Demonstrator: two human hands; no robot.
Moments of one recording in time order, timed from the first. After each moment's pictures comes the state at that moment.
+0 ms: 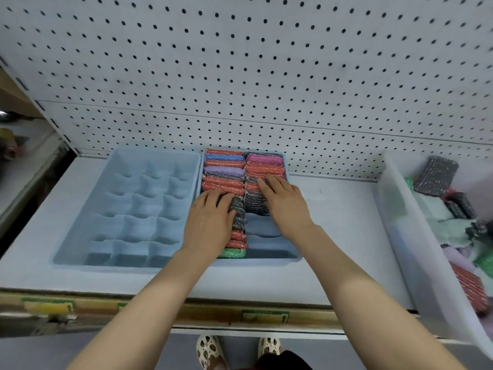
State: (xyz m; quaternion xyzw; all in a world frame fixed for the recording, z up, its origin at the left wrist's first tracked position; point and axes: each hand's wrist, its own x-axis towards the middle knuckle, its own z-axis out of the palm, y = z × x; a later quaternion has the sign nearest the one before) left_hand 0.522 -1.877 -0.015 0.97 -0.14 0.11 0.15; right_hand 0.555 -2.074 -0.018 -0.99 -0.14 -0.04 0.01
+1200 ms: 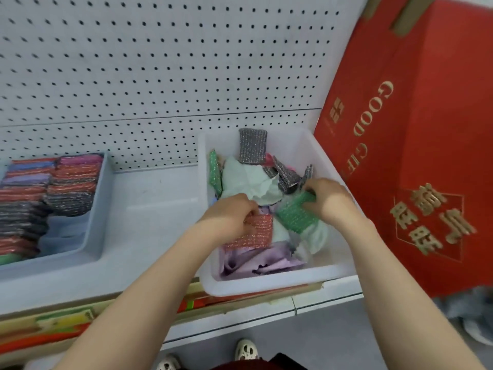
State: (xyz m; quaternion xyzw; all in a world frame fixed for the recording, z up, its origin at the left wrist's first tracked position) left_hand 0.429 -2.302 0.054 0.91 -0.32 -0.21 0.13; right_hand 0.379 -2.526 0.062 -0.98 0.15 0.04 0.10
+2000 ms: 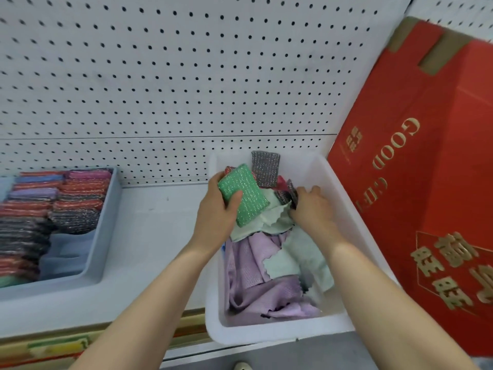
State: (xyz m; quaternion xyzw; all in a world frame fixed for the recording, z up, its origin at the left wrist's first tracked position) left_hand 0.469 -2.286 0.051 0.82 -0.10 0.00 0.56; right_hand 0.465 -2.509 0.024 -0.98 0.20 0.05 0.06
